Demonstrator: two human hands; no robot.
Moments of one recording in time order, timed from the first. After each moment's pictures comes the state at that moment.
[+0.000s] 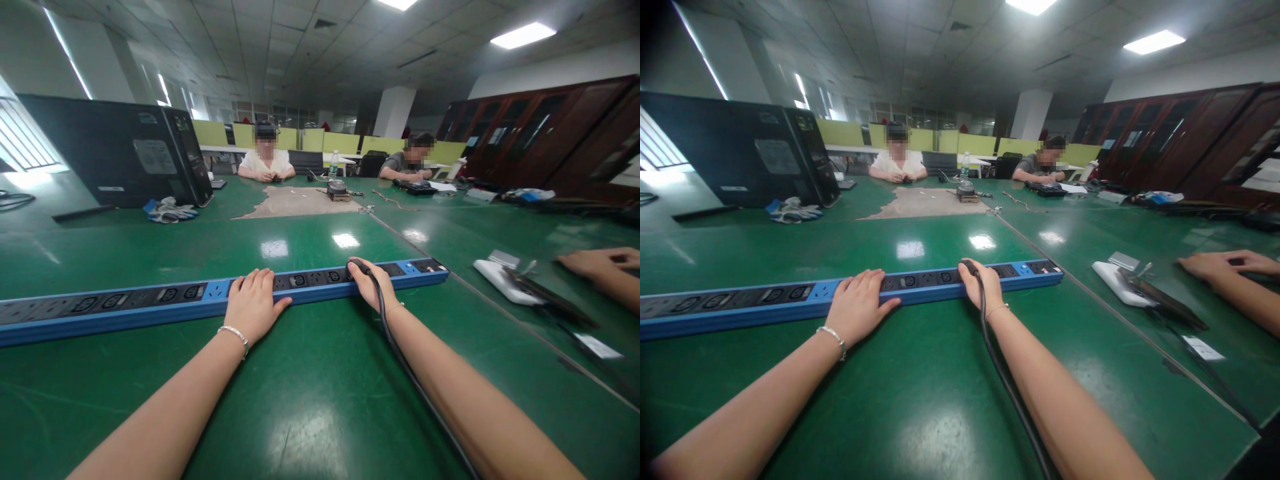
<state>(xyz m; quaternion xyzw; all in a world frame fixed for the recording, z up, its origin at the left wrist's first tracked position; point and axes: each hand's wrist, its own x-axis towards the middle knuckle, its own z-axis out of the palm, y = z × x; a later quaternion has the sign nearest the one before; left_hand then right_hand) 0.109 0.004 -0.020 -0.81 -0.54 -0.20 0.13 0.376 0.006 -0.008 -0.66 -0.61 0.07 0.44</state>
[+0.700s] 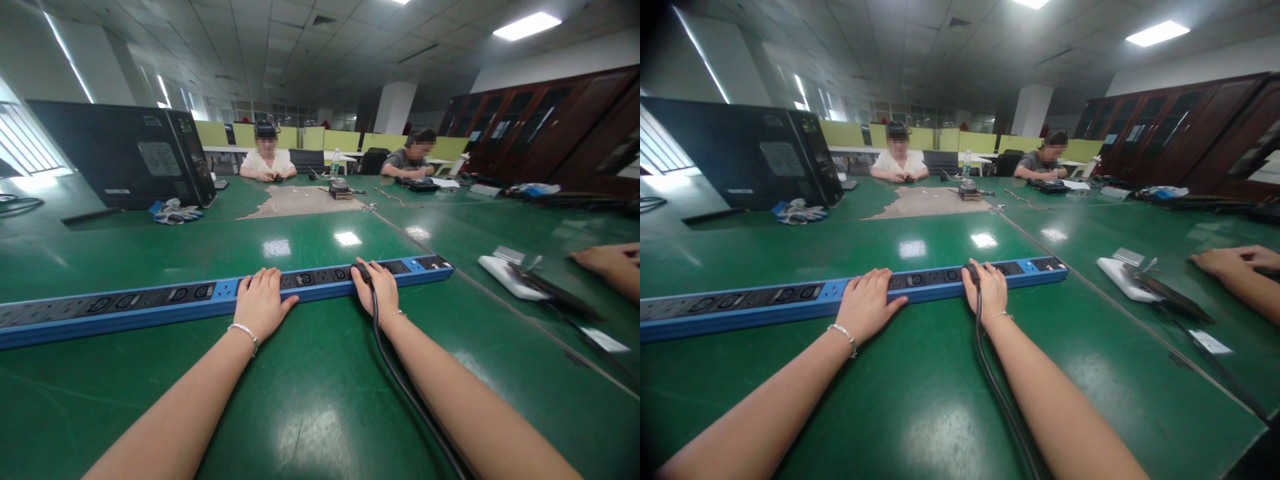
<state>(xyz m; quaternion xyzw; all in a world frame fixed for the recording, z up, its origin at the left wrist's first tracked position) 0.109 0.003 -0.018 -0.81 -0.54 -0.20 0.11 0.364 -0.004 -0.029 -0.70 -0.61 -0.11 0.36</state>
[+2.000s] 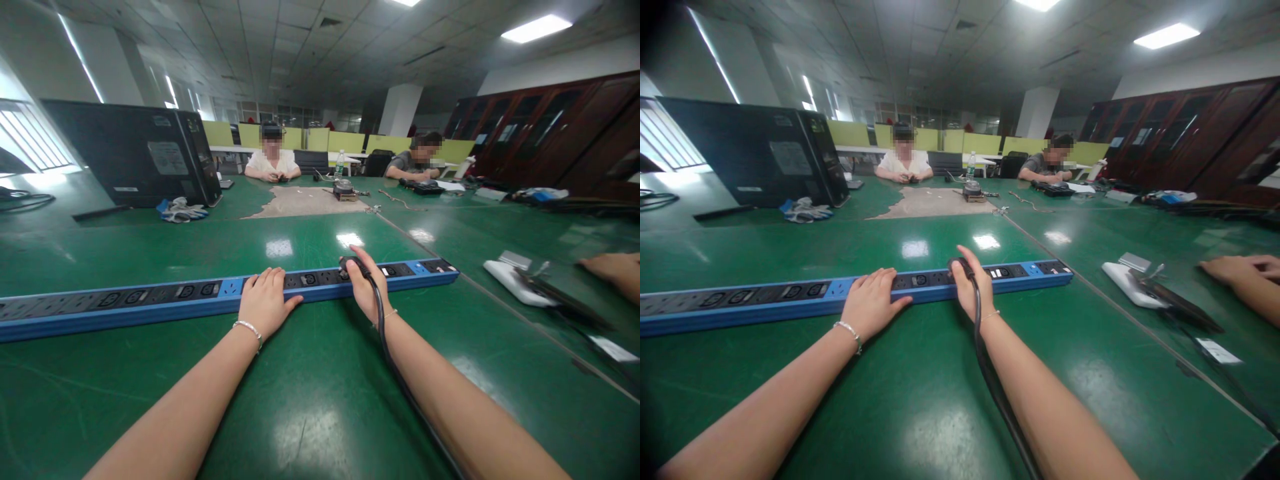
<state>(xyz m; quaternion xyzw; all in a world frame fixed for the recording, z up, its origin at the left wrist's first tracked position) 0.106 0.006 -0.018 -0.81 -0.53 -0.22 0.12 0.327 -0.004 -0.004 -0.54 -0.60 0.11 0.58</state>
